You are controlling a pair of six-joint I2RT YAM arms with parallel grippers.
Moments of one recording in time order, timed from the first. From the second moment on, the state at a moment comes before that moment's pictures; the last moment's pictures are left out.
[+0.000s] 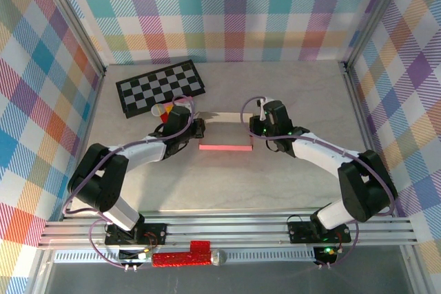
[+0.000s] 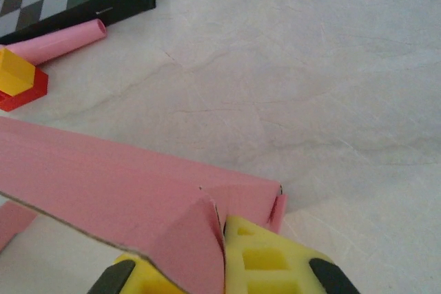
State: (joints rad) left arm -0.49 1.58 0.79 0.19 0.05 -0.49; right arm 0.54 1.48 0.84 -0.01 0.00 0.37
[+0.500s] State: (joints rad) left arm -0.56 1.57 0.75 0.21 -0.04 -0.49; right arm 0.57 1.40 0.95 -0.40 -0.11 0.57
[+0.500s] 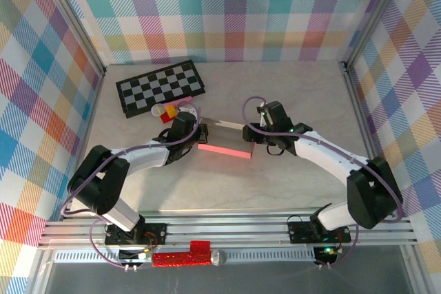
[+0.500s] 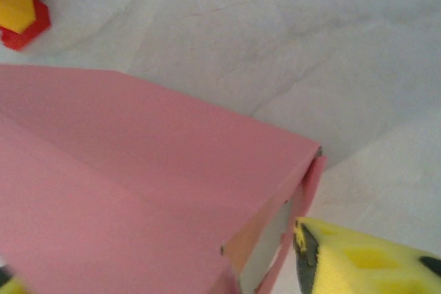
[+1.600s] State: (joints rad) left arm -0.64 1.56 0.72 0.24 -0.17 -0.51; right arm 0.54 1.47 1.24 -0.67 -0.33 1.83
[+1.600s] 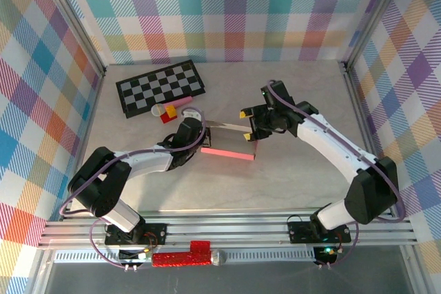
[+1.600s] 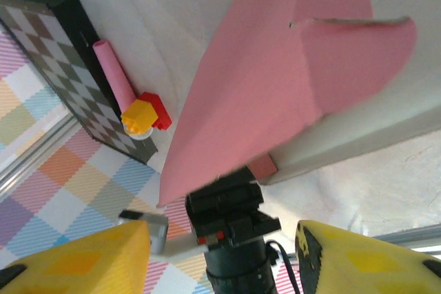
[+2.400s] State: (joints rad) left arm -0.65 1.55 0.72 0.23 -0.20 -0.53; right arm 0.54 1.57 1.23 -0.60 -0.28 1.90
